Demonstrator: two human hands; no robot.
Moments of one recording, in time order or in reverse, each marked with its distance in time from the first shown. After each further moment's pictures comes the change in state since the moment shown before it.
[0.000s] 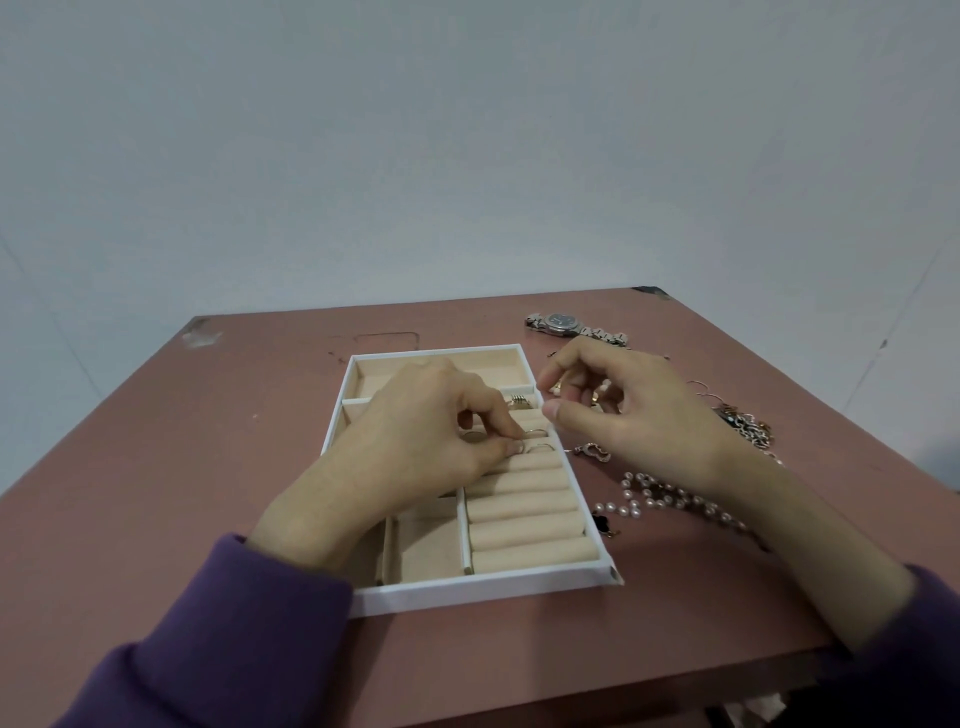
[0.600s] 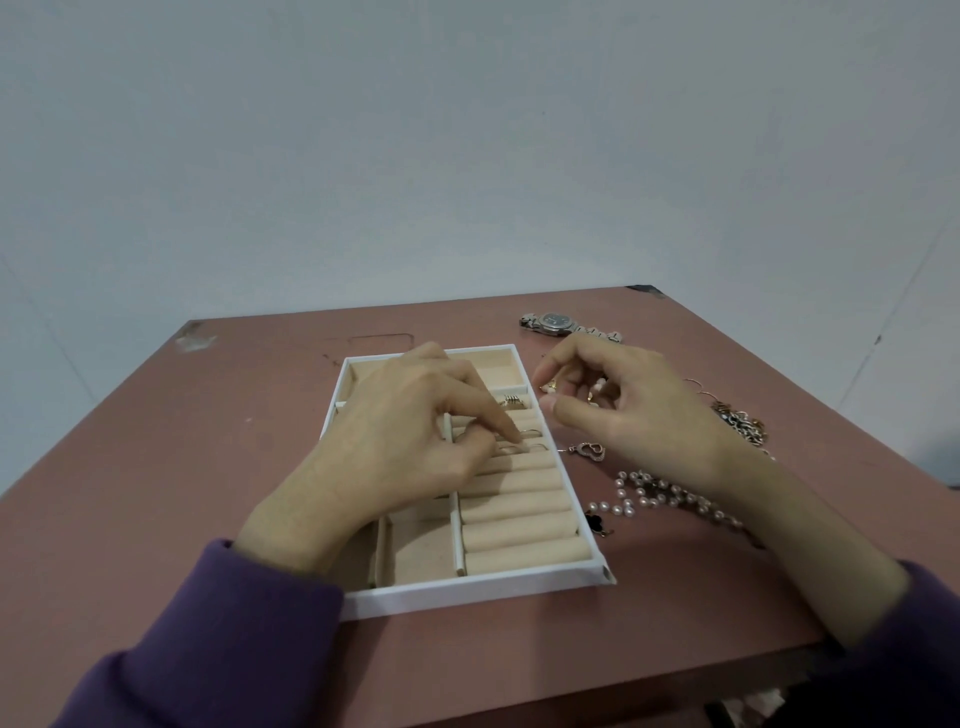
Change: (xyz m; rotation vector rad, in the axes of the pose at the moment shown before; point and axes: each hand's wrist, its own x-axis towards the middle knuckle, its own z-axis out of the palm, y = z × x) left_hand -0.004 0.001 -0.005 0.055 0.066 0.083; right_hand -0.002 -0.003 -0.003 0.026 0.014 -0.005
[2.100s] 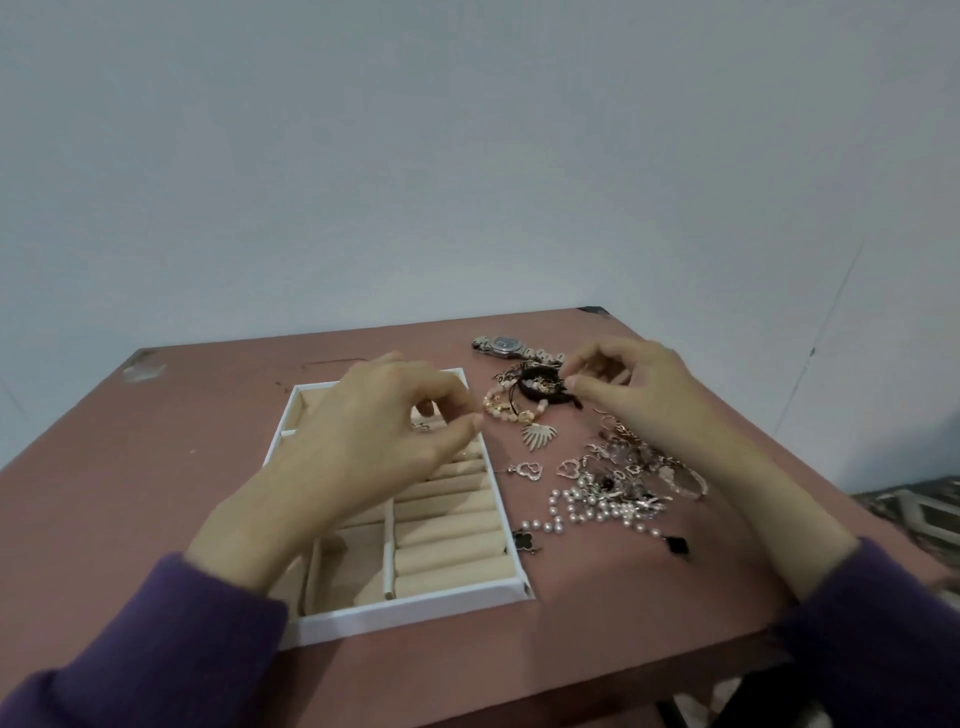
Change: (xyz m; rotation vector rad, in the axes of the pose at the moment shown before) left_hand 0.018 0.026 -0.003 0.033 -0.032 -0.086; right_hand 0.002 0.038 -0.046 -0.062 0.174 0.164
